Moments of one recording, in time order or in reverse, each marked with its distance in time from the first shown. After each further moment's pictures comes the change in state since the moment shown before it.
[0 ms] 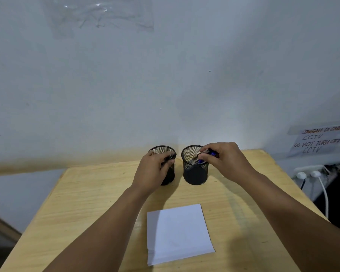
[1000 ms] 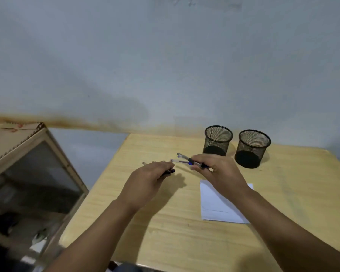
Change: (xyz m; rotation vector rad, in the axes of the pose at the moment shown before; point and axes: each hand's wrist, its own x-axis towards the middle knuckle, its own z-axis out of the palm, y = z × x) left_hand -0.177 -0.068 -0.107 0.177 0.012 0.002; right_hand -0.065 -0.118 0.122 0.097 -0.072 -0.420
